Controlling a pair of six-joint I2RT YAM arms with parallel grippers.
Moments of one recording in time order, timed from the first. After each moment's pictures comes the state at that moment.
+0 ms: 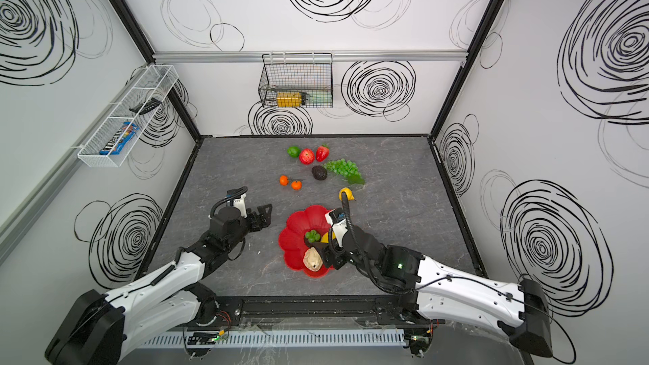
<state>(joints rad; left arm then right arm) -0.48 1.07 0.39 0.20 -0.13 -0.58 1.14 0.77 0.59 -0.33 0.26 0.46</state>
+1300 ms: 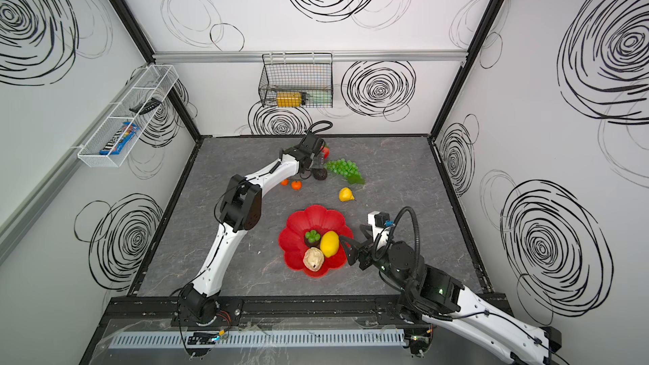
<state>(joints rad) -0.52 2.52 2.19 -0.57 -0.42 -0.38 1.07 0.27 0.37 -0.35 0.32 0.54</state>
